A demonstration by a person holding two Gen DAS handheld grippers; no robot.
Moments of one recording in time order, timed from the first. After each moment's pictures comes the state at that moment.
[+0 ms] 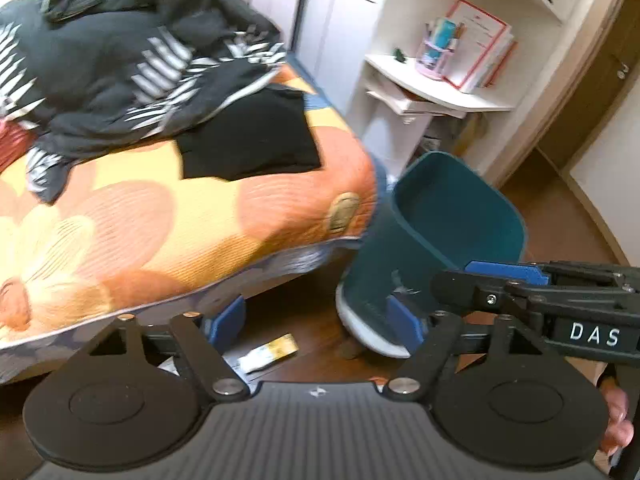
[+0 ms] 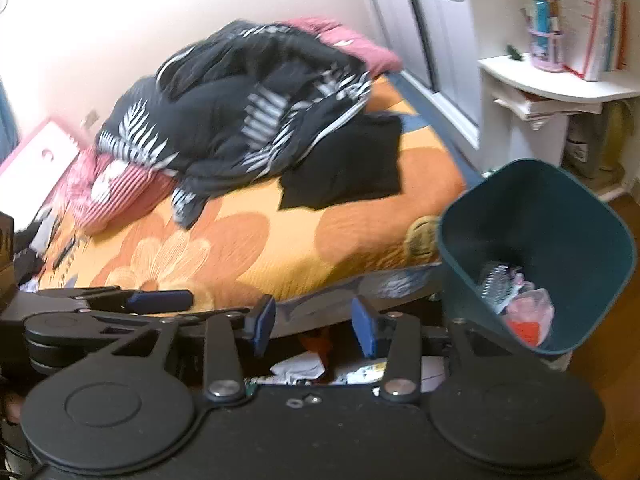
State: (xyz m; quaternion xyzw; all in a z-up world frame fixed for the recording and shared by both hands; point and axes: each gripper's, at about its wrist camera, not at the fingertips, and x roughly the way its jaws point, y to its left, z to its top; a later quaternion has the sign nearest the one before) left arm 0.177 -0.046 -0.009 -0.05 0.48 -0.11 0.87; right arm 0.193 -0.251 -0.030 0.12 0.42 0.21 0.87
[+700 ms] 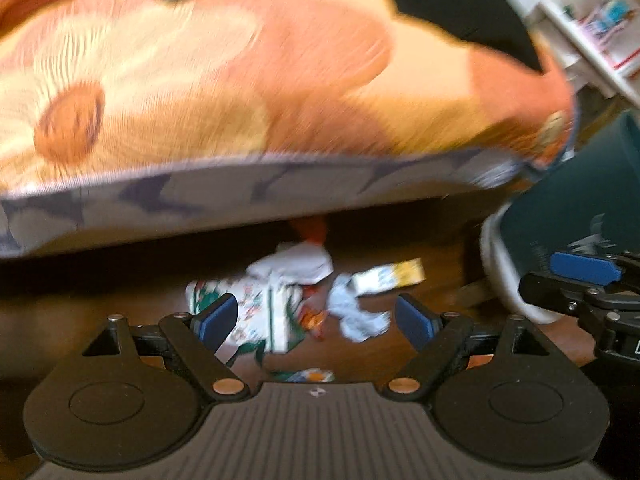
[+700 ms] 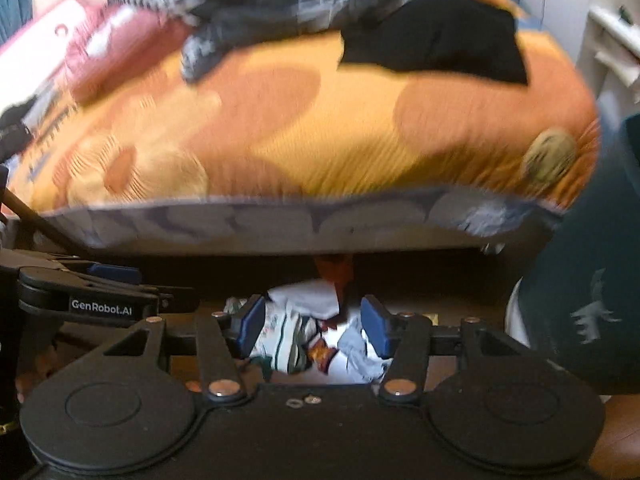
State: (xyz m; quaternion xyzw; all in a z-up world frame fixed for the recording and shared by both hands) left arm 0.180 0.100 -0.194 -0.11 0.59 0.03 0.80; right arm 0.231 -0.124 -0.180 0.01 0.51 0.26 0.82
